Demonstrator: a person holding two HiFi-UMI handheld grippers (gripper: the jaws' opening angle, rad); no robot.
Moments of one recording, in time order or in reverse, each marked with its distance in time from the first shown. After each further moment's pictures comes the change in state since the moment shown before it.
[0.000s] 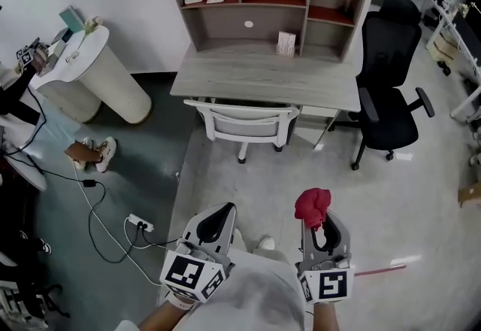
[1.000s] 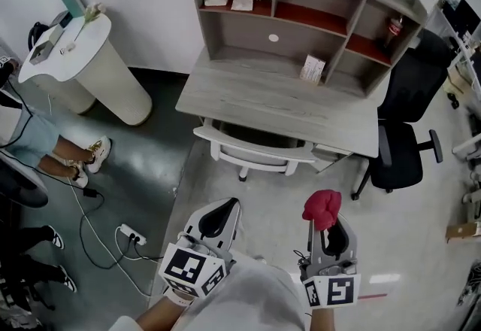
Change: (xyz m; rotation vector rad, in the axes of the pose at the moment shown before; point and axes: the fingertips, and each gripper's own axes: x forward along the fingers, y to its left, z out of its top) left arm 0.130 0.146 0.047 -0.093 -0.008 0.037; right arm 0.196 -0.021 0.035 0.027 -0.027 0.029
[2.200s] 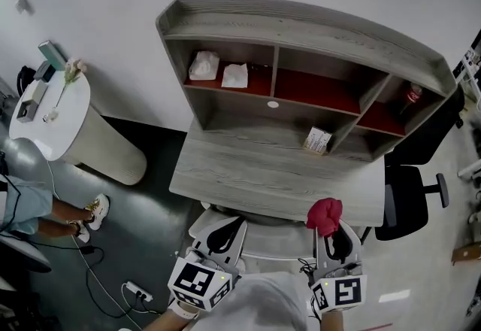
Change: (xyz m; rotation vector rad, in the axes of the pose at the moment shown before) left arm 0.222 0.122 0.124 0.043 0.031 -0.052; right arm 0.278 -0.091 0.050 -0.024 0.040 0.008
